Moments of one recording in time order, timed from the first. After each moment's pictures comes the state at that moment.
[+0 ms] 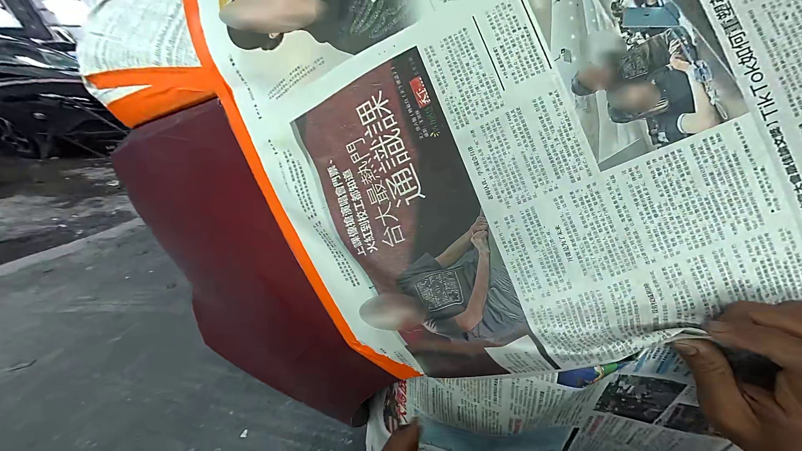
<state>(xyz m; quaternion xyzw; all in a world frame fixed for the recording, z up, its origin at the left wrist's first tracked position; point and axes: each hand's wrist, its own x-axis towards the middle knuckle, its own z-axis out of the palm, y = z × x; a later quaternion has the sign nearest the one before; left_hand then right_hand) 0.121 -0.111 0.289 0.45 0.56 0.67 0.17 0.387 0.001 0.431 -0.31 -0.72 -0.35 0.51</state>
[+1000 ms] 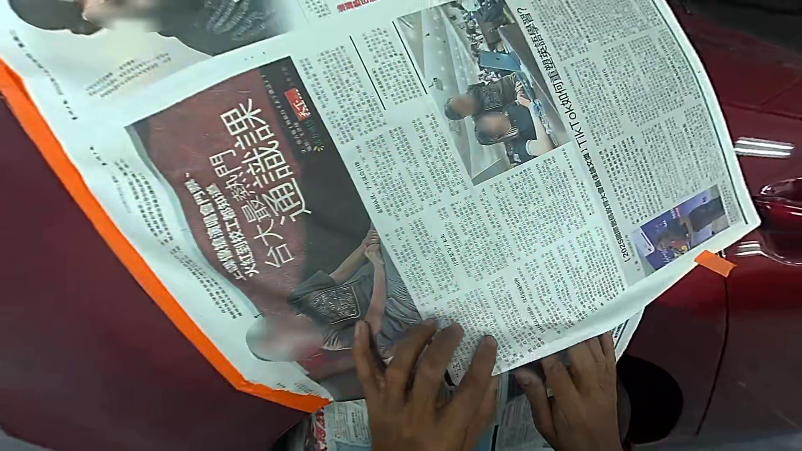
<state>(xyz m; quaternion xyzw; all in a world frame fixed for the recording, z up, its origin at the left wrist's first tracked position) 0.151 -0.029 0.384 0.67 0.35 0.57 -0.32 0.364 -0.025 0.361 -0.41 -0.69 -0.39 0.45</state>
